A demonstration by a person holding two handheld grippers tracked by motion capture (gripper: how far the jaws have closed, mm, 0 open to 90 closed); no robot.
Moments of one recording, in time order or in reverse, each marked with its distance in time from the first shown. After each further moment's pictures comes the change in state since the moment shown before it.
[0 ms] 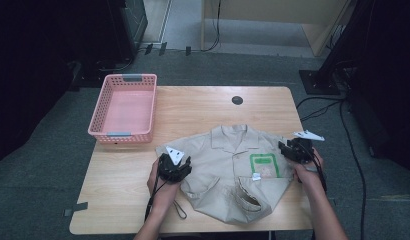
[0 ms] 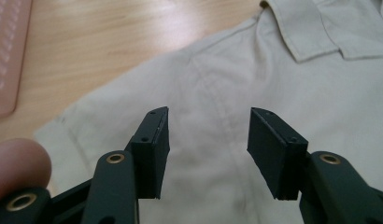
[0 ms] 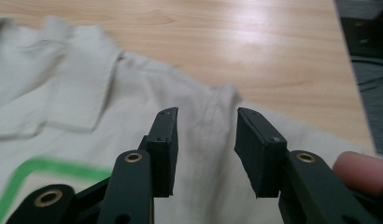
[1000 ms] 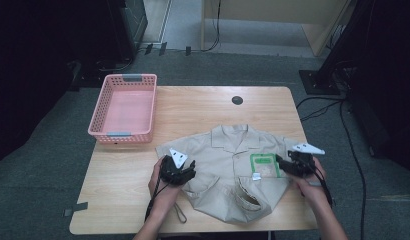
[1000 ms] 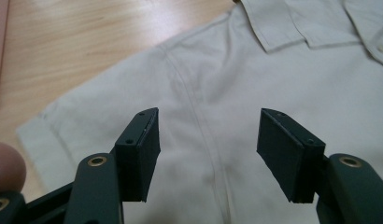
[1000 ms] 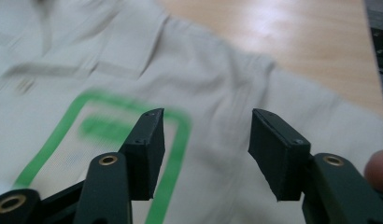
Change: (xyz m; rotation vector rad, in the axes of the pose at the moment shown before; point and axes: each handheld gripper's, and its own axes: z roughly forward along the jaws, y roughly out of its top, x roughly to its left) left arm -0.002 -0.020 -0.029 -0.005 -0.073 0.038; right arm 0.016 -0.041 -0.046 0.007 0.089 -0.114
